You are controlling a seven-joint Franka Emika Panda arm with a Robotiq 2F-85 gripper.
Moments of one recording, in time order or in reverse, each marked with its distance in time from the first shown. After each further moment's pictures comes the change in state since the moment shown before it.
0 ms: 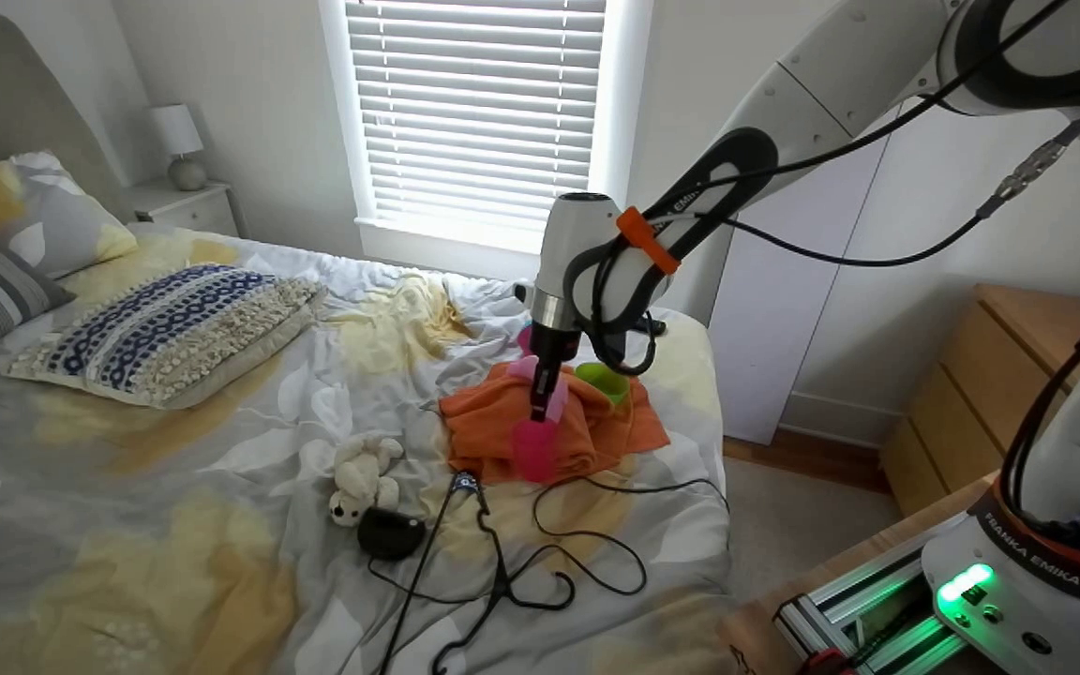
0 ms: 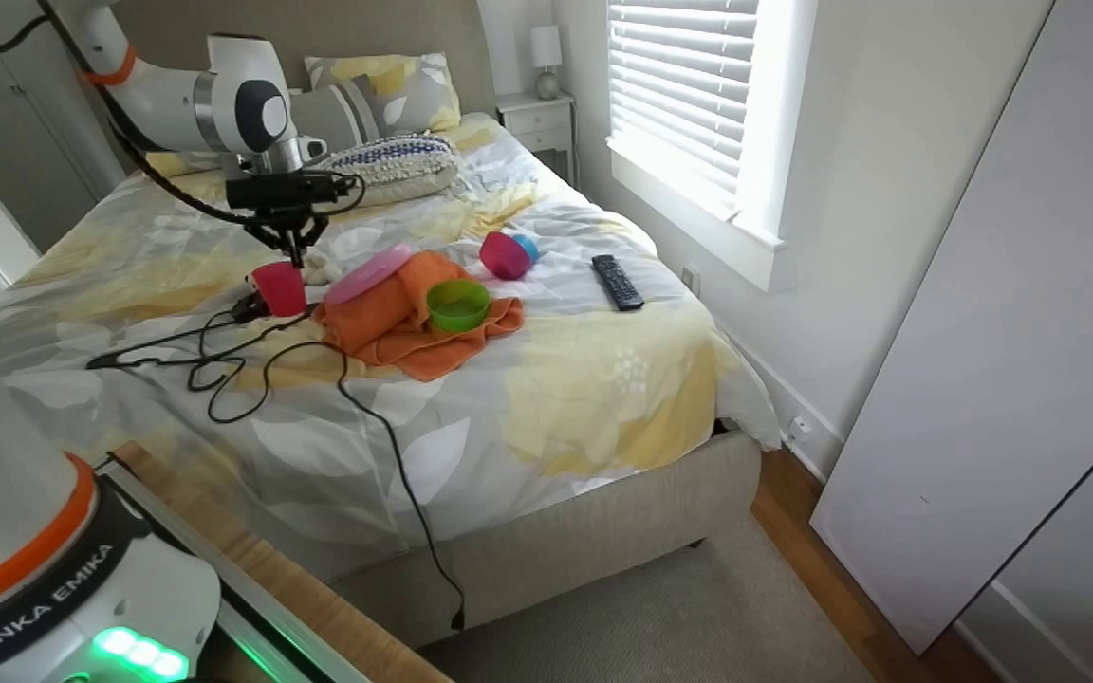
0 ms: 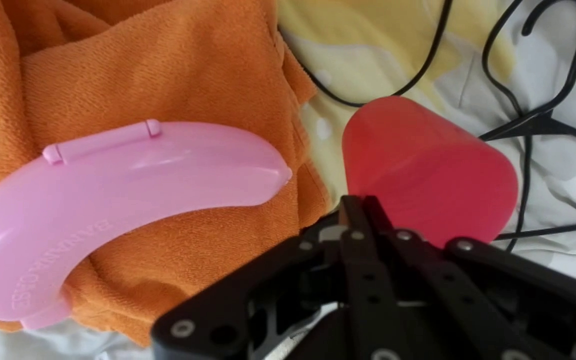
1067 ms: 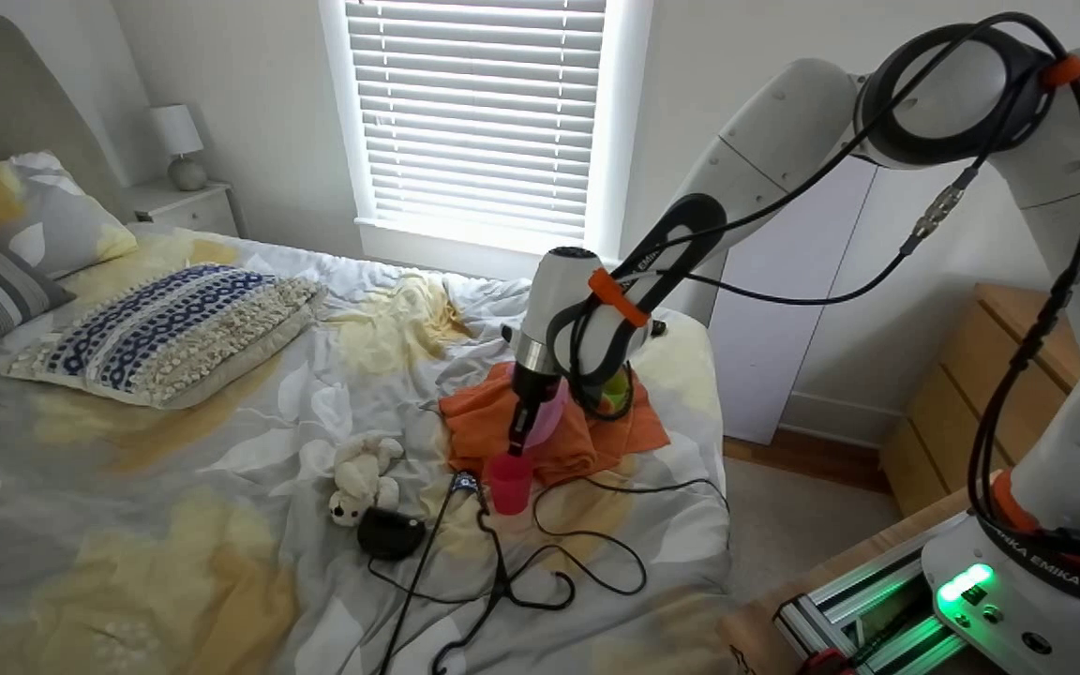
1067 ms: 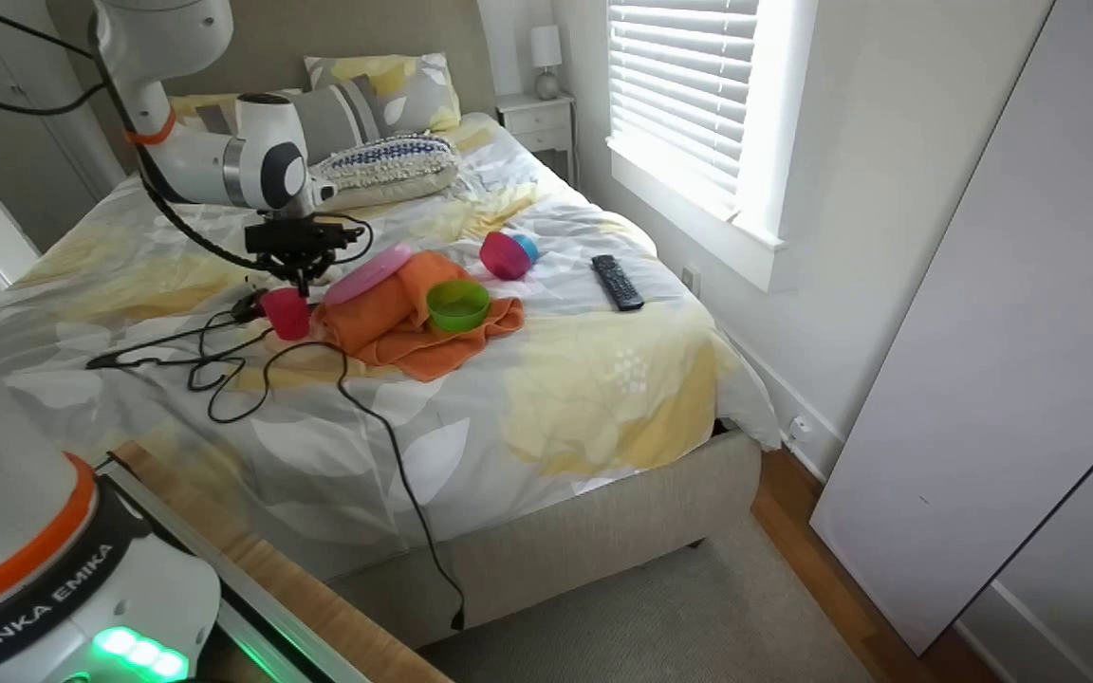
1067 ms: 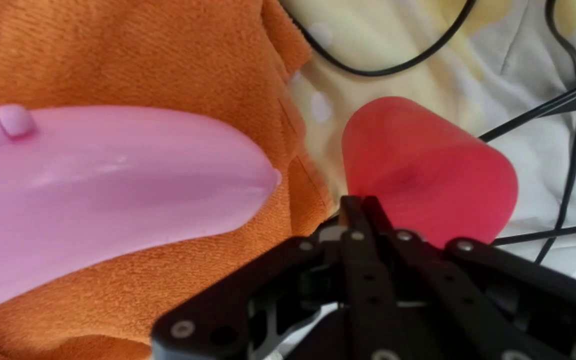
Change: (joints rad) arm 0.005 0.224 0.018 0.105 -0.019 0.158 0.002
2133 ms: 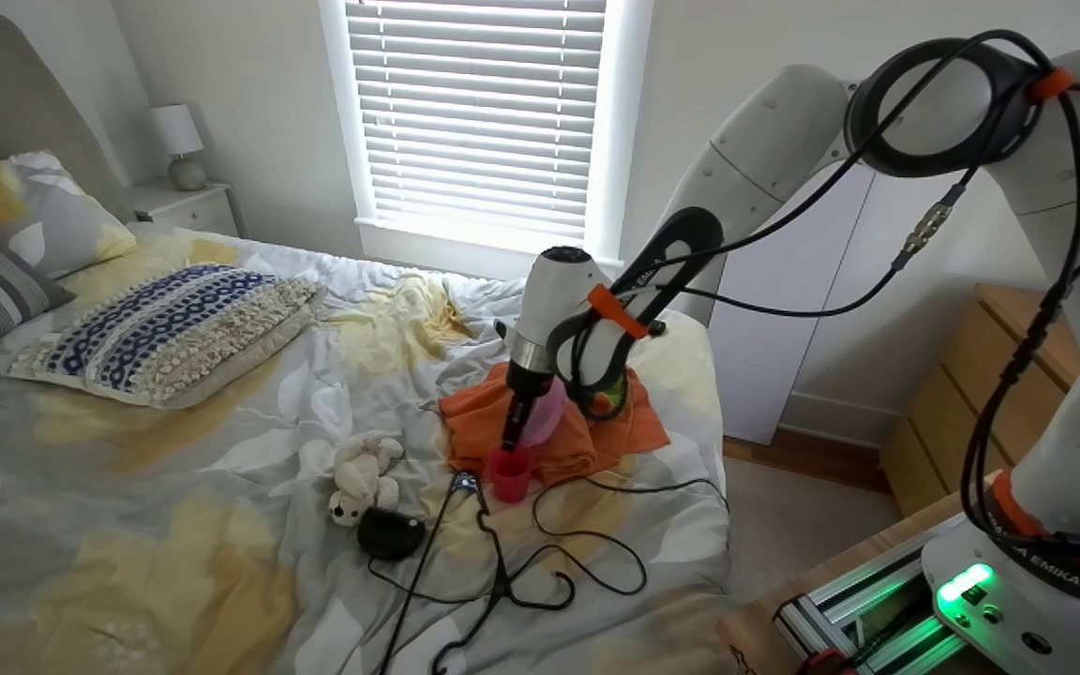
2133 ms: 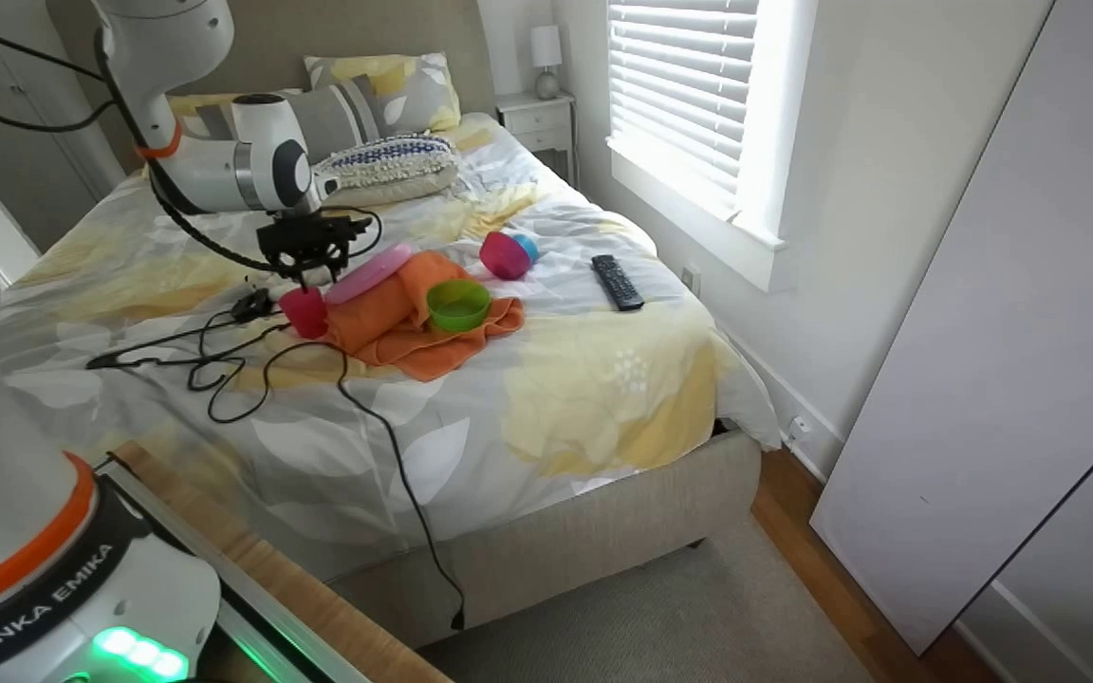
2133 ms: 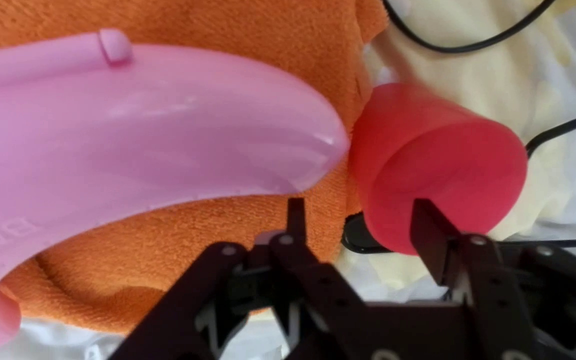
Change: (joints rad) arm 0.068 0.015 -0.085 0.044 -0.115 0.037 0.063
